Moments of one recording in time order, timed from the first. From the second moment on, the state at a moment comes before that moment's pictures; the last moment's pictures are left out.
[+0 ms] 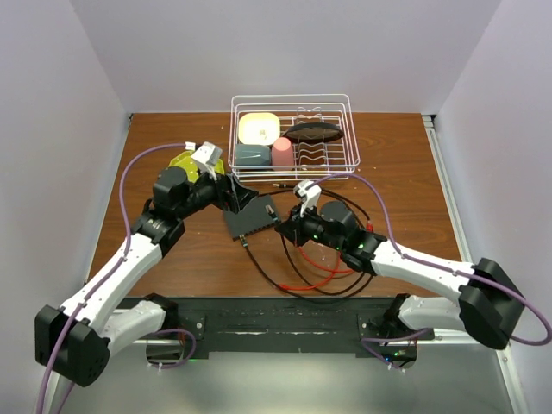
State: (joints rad) left arm -0.40 1.03 0.78 0.02 0.40 -0.33; right arm 0.86 1.22 0.64 0.25 -0.07 0.35
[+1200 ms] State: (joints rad) left arm -0.40 0.96 0.64 0.49 1.01 -0.39; right arm 0.86 1.00 0.64 0.23 -0.42 0.27
